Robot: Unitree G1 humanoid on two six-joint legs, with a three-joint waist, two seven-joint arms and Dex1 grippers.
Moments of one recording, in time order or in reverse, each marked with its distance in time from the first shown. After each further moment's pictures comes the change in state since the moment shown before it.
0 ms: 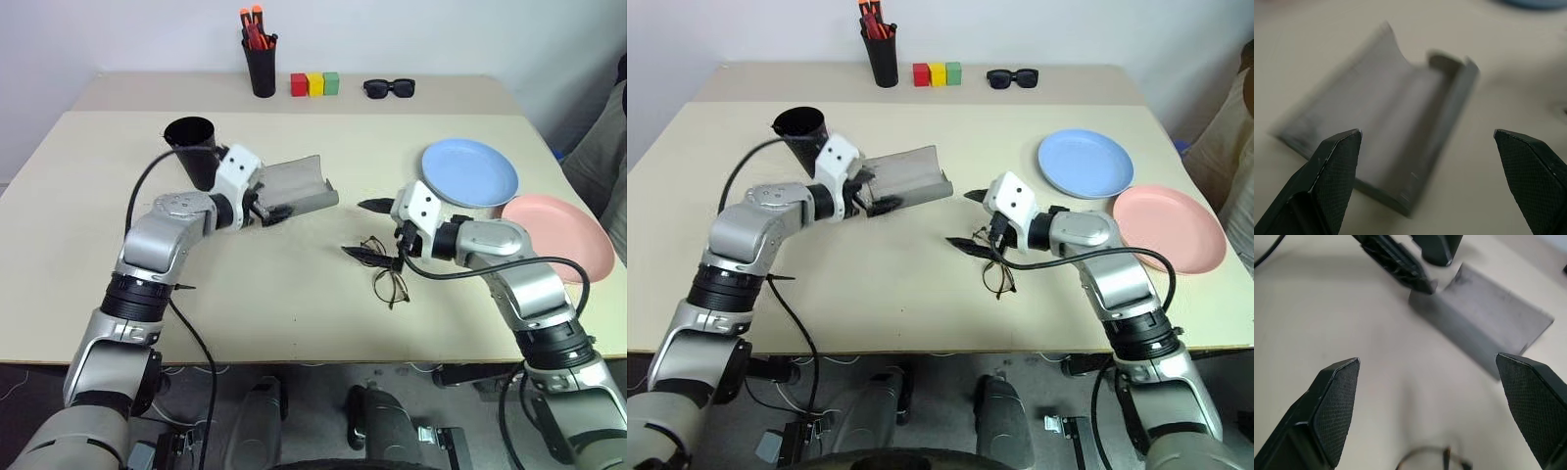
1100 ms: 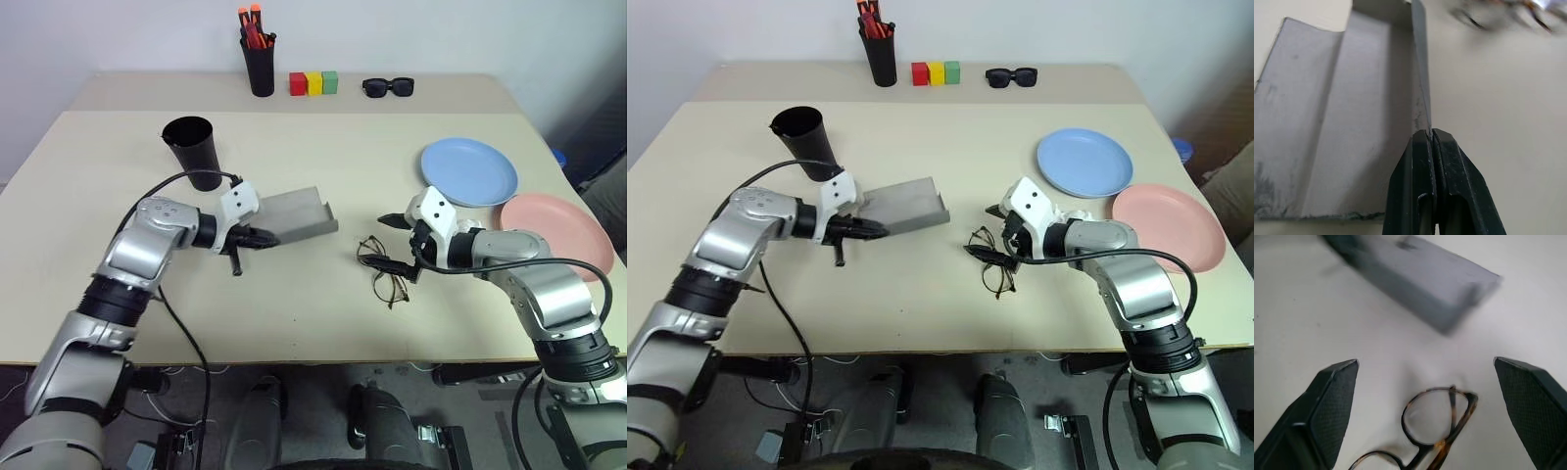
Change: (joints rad) left arm 0.091 0.227 -0.112 -0.014 0.115 -0.359 -0.577; right arm 0.038 -0.051 -0.087 -0.090 0.084 0.356 -0.054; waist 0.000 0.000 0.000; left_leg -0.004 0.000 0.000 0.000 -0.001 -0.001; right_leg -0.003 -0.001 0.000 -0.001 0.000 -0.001
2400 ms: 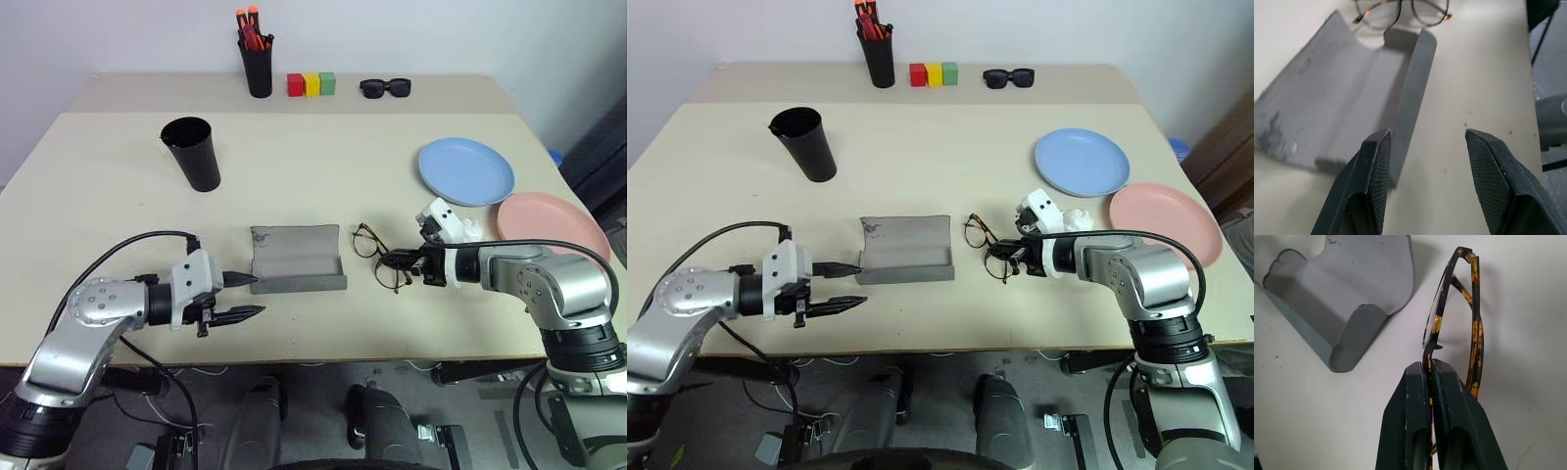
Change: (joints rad) left arm 0.624 0.062 0.335 -0.526 -0.179 -0.084 0.152; right arm -0.024 0.004 -0.049 0.074 0.175 0.373 -0.097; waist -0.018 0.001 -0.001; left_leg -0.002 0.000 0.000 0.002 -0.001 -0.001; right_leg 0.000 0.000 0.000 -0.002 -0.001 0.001
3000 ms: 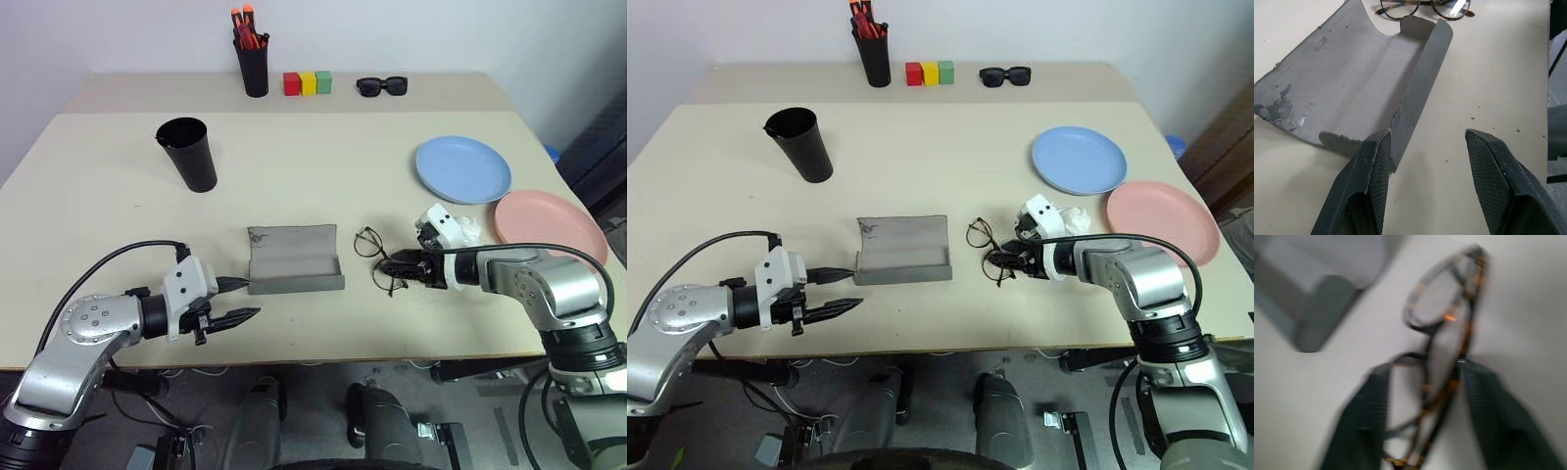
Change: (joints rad) left arm 0.069 -0.002 0.018 -0.040 -0.022 0.021 0.090; right arm -0.011 -0.021 0.053 0.078 -0.048 -0.061 -0.009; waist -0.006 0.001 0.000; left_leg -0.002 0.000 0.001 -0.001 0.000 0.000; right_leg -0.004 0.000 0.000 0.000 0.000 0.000
